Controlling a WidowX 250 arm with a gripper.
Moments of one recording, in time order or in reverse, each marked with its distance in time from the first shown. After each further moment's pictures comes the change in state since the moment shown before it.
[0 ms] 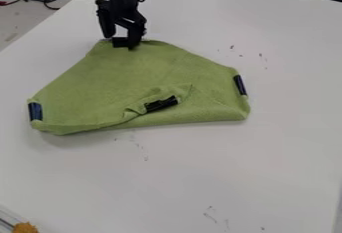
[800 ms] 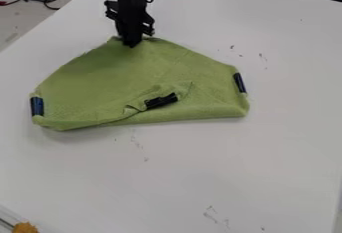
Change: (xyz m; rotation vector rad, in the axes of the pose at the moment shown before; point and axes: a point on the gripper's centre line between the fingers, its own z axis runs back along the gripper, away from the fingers) arm 0.002 -0.012 0.000 0.011 0.023 -0.035
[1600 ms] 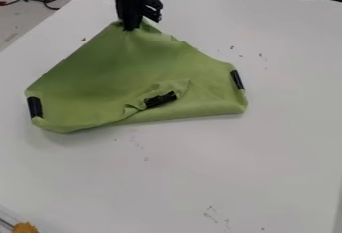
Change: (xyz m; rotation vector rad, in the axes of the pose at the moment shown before) arm -0.041 -0.047 0.090 0.087 -0.120 0.015
